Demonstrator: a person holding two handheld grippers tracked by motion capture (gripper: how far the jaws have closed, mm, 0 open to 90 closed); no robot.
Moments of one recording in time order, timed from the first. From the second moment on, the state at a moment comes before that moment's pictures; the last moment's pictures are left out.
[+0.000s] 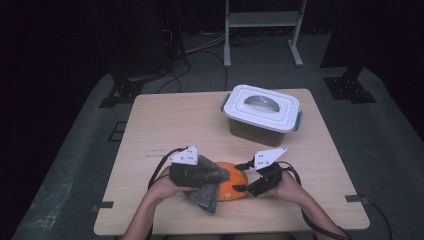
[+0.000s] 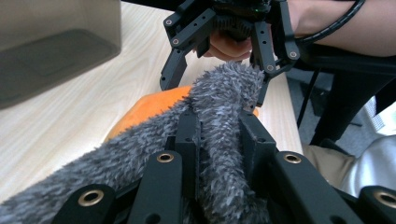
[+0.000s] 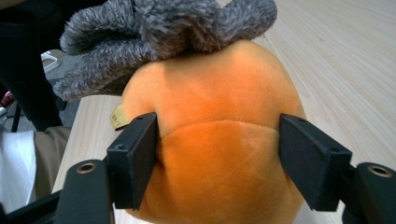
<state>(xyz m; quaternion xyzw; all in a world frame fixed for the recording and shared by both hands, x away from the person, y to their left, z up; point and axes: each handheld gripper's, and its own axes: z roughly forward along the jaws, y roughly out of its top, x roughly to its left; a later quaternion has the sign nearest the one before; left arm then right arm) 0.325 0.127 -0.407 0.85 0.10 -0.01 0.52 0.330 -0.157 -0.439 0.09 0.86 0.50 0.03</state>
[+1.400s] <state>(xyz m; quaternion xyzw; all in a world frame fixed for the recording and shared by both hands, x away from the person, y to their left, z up) 0.328 0.159 -0.419 0.86 0.12 -0.02 0.50 0.332 -0.157 -0.435 0.12 0.86 0.50 -0.01</state>
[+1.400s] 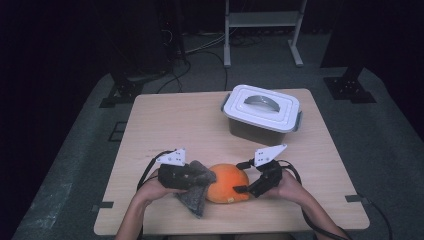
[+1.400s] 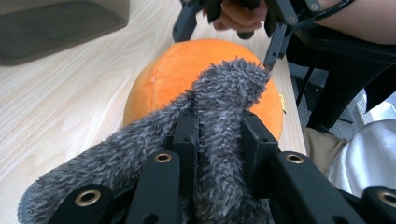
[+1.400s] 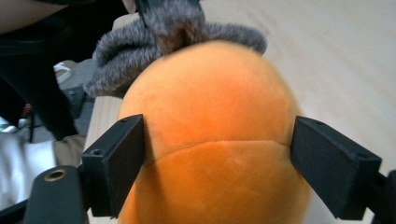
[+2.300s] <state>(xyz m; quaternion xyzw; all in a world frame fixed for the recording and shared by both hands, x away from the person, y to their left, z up) 0.337 0.169 -0.432 0.85 0.18 -0.01 0.50 0.321 -0.156 -0.438 0.06 0.87 0.48 0.04</state>
